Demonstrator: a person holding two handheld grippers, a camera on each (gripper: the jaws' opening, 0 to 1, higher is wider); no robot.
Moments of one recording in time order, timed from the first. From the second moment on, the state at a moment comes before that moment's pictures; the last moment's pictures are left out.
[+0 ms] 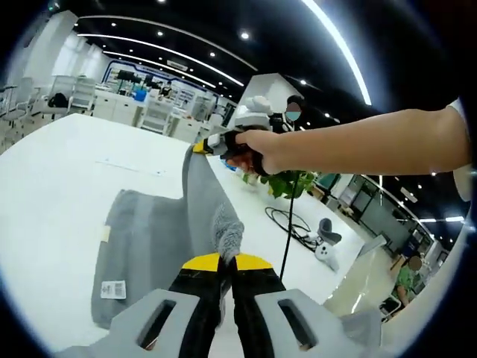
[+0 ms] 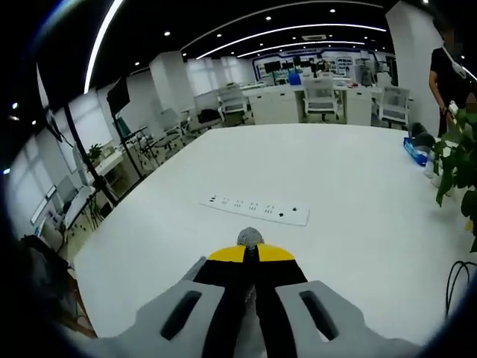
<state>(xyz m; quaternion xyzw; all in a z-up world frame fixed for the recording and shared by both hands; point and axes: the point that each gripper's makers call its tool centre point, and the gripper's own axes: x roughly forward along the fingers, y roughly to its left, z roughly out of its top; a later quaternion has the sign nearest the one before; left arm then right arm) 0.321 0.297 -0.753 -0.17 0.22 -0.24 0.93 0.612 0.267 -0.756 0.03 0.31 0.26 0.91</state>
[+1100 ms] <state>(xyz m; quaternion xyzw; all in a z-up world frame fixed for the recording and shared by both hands) 0.315 0.371 -0.817 -0.22 0.27 -0.09 0.93 0.609 0.379 -0.836 0.01 0.35 0.34 0.87</state>
